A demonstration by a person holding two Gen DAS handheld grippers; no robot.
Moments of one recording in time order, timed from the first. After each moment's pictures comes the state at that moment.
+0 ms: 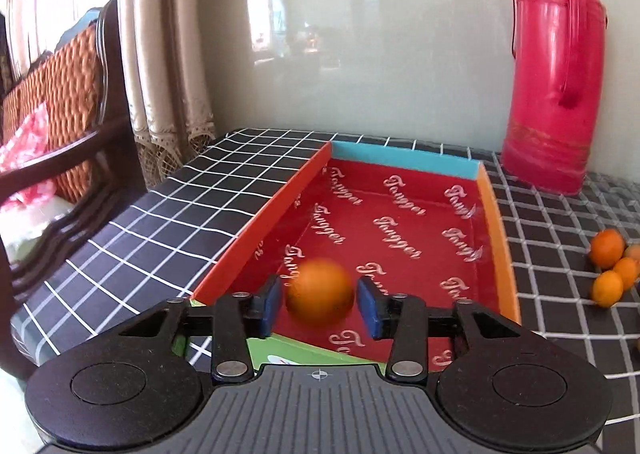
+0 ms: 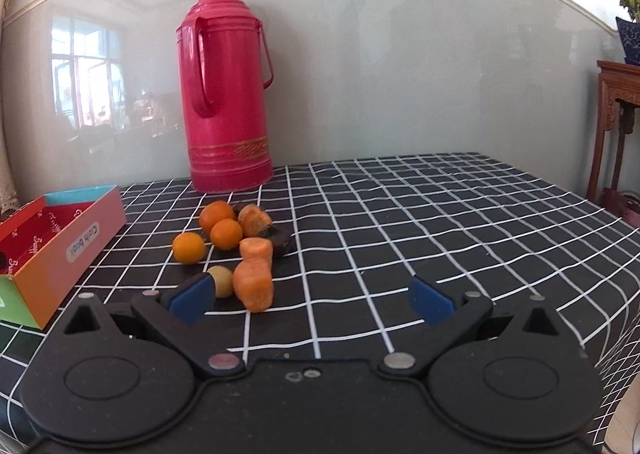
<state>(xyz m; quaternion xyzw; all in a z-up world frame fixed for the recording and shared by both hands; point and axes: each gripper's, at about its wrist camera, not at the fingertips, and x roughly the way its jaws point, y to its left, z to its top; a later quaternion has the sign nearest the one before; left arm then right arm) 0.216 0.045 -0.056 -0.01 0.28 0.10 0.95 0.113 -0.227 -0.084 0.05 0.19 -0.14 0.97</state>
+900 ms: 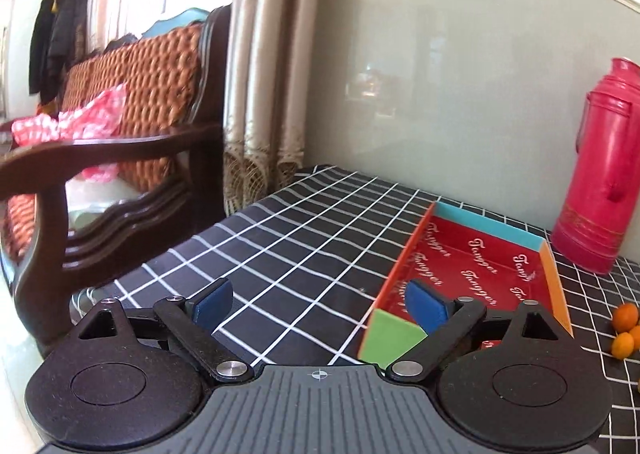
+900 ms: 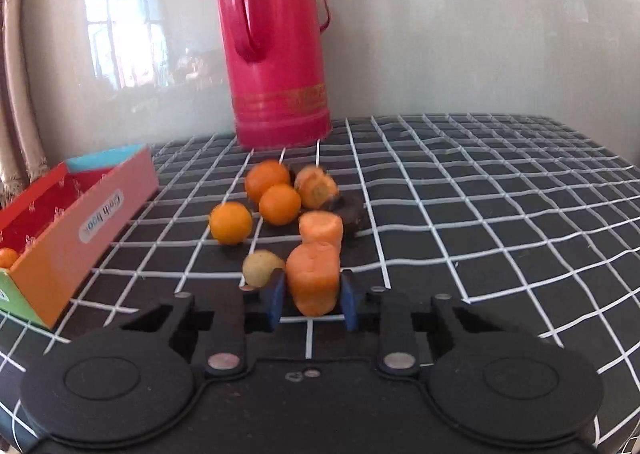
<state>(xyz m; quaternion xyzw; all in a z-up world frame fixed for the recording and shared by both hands) 0.147 0.128 -0.044 -0.09 0.22 0.18 0.95 0.168 -0.219 -0.093 0.05 0.23 -0.07 0.97</state>
